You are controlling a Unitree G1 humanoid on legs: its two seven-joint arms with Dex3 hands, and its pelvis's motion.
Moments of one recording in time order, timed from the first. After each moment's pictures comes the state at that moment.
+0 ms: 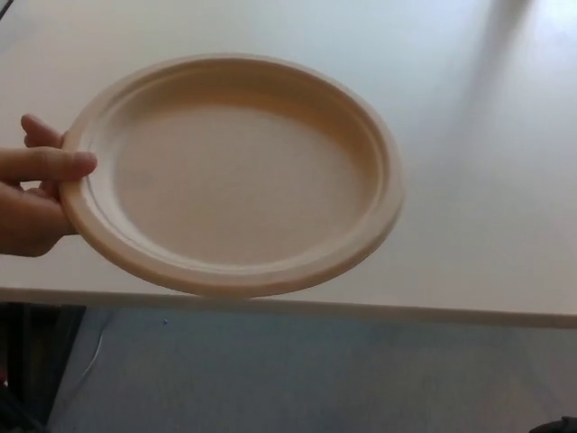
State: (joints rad) left_arm -0.05 0.52 -0.07 1.02 0.23 -0.29 -0.03; right_arm -0.22 -0.45 0.14 1.14 -0.25 -0.21 0.12
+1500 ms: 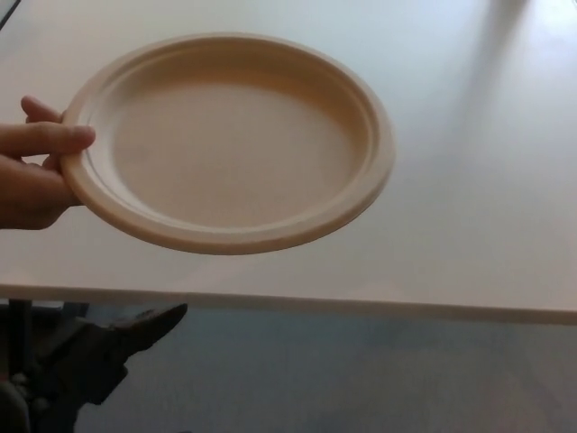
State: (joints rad) left_arm 0.52 0.30 0.10 -0.38 0.46 -0.79 0.26; right_arm -0.23 -0.44 0.18 1.22 -0.27 -0.24 0.12
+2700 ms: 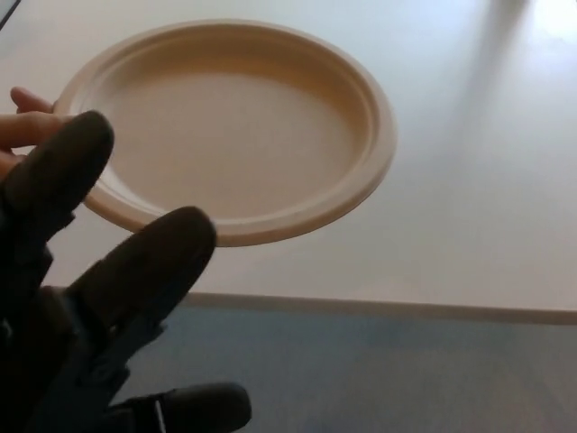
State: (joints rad) left_arm 0.30 0.12 0.22 -0.77 0.55 -0.86 0.16; right_arm -0.24 -0.45 0.20 1.24 -0.29 -0.24 0.15
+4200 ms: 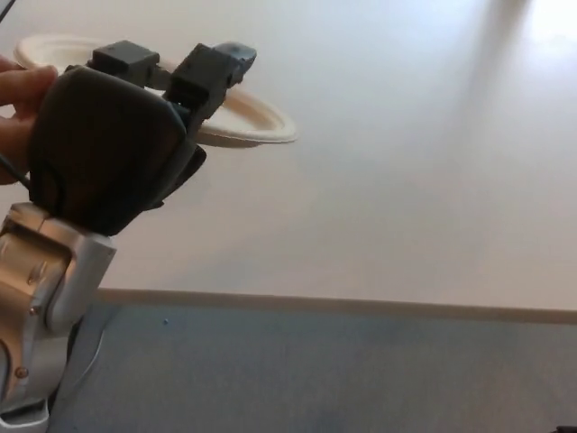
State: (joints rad) left_arm -0.35 0.37 0.02 -0.27 1.14 -0.25 -0.06; right_arm -0.26 -0.48 0.19 1.22 -0.31 -0.24 0.19
